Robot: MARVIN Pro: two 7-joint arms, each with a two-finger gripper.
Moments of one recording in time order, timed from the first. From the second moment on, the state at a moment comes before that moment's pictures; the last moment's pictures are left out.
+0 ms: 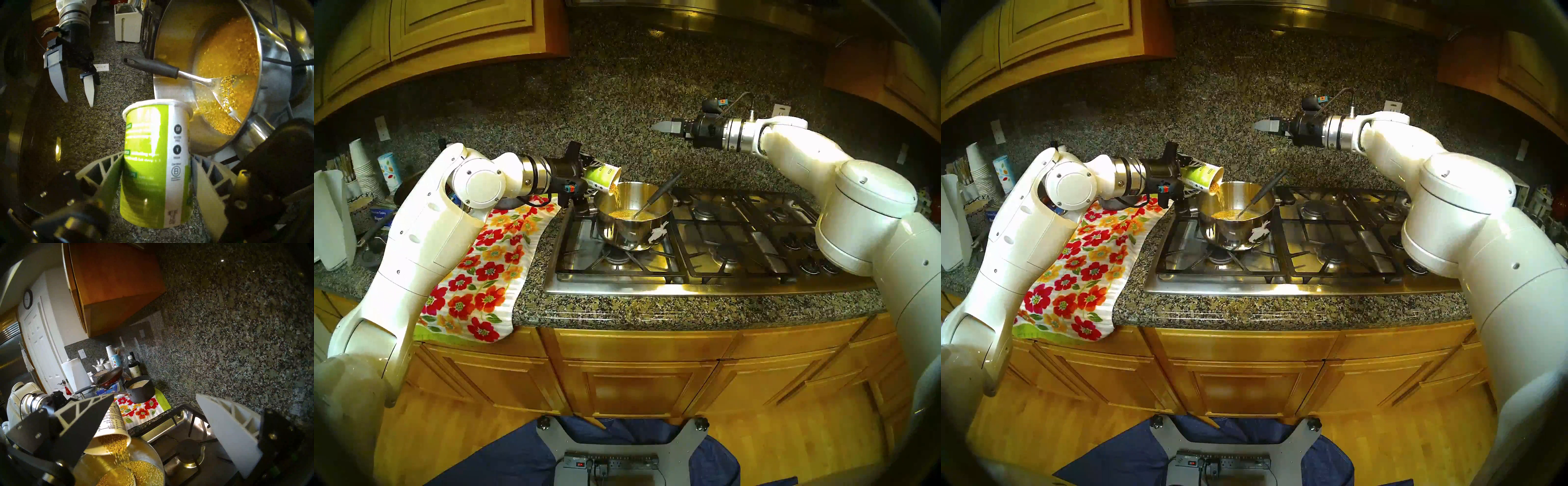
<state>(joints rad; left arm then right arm) 0.86 -0.93 -1.18 -1.63 0.65 -0.37 -0.78 0.01 -1.31 -0.12 -0.10 1.70 0.27 1.23</state>
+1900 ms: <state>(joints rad) 0.85 -0.90 -1.15 -1.71 1.06 -0.57 -0.59 0.01 -1.31 -0.12 -0.10 1.70 0.27 1.23</state>
